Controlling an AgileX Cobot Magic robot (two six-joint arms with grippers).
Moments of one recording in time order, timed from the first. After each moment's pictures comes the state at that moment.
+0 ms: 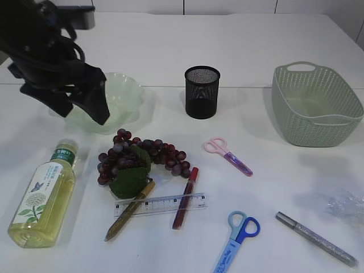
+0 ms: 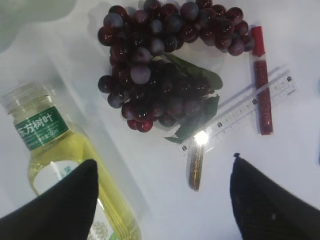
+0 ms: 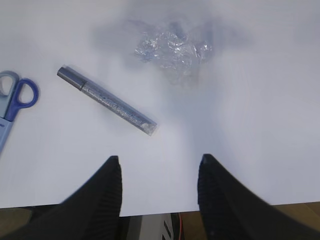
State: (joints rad) left arm -0.40 1.73 -1.47 -0.16 1.13 0.04; right arm 0.07 1.19 -0.97 -0.02 1.22 0.20
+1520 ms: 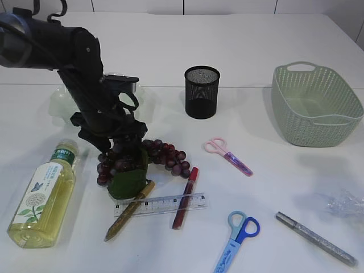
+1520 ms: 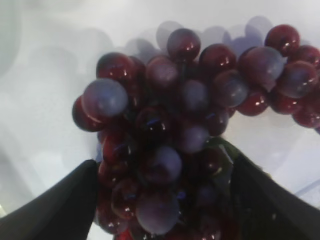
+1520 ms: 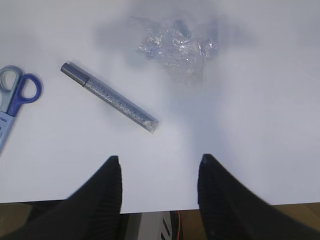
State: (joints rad) left arm -0.41 2.14 -1.57 -0.15 0.90 0.00; right arm 0.07 1.19 -0.97 -0.01 1.23 0.18
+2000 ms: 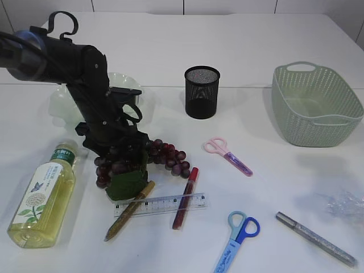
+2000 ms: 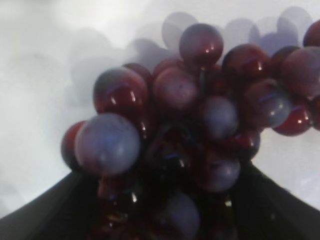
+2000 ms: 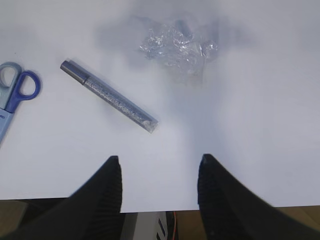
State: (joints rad) left arm -0.41 2.22 -1.57 -0.15 0.86 0.00; right arm 0.07 1.19 -0.97 -0.01 1.23 0.16
